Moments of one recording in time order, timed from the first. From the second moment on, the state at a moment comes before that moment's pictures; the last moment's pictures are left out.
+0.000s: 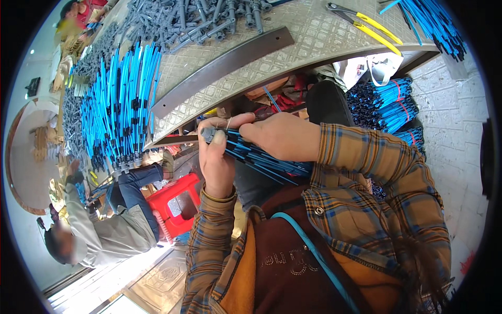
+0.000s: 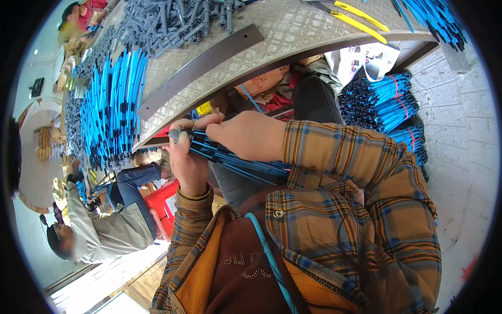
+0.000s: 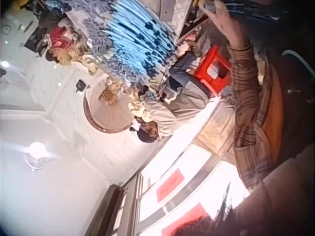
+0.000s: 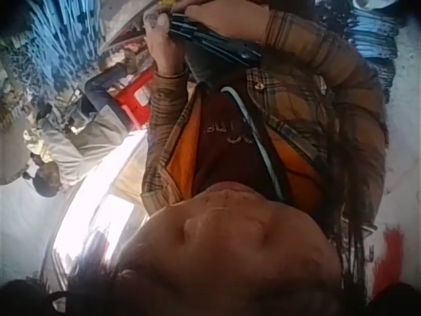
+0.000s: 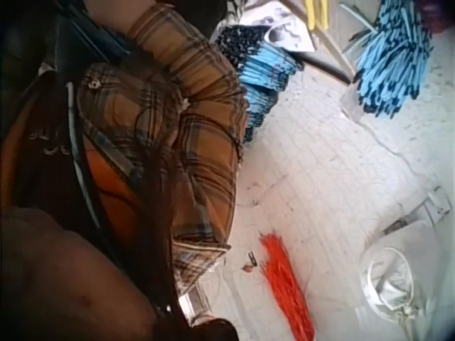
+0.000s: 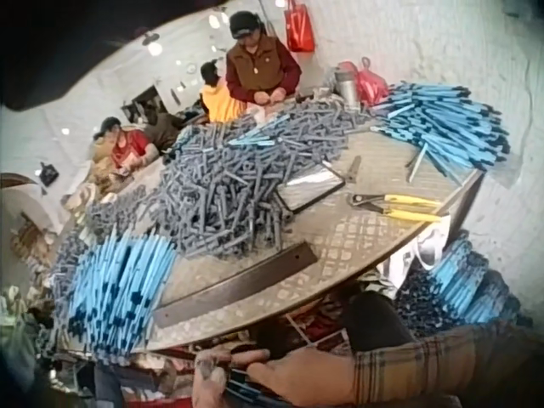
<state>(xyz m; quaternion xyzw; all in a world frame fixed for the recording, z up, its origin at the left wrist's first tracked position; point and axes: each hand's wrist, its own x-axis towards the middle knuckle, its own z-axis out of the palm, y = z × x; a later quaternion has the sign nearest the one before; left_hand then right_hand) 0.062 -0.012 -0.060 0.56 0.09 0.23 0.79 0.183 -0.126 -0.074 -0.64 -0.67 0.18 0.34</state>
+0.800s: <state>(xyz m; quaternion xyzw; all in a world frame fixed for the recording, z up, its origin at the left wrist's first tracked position) 0.015 -0.026 -0.071 0.46 0.22 0.39 0.77 0.166 -0.139 -0.179 -0.55 -0.36 0.54 0.52</state>
